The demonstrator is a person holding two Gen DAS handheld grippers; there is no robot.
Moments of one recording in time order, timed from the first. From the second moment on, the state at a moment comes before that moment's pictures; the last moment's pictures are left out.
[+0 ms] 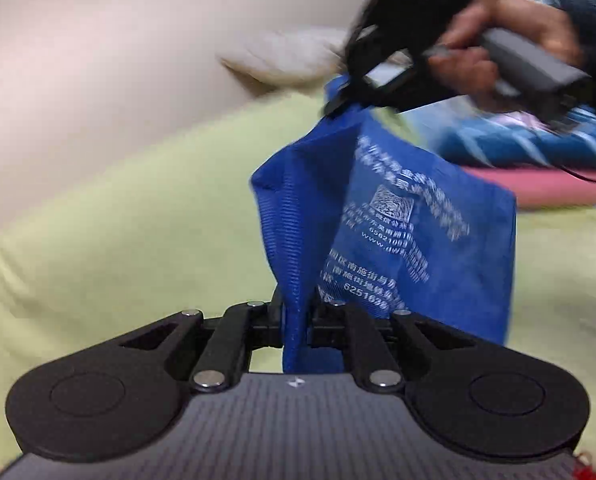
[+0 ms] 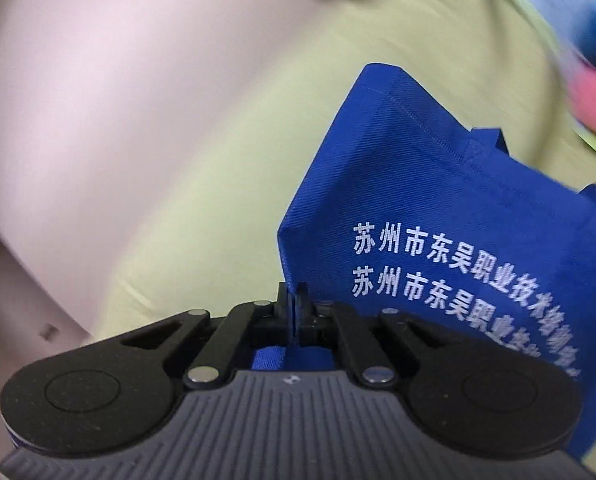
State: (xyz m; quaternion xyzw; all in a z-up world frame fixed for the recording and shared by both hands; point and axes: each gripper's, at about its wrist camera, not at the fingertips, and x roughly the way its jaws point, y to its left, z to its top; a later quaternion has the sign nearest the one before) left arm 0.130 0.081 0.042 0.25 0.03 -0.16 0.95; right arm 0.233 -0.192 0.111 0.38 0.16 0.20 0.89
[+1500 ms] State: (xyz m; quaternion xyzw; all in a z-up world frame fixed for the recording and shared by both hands) left arm 0.076 0.030 -0.130 0.51 0.21 -0.16 0.82; right arm 0.129 -0.158 -0.065 -0.46 0.27 0.28 0.80
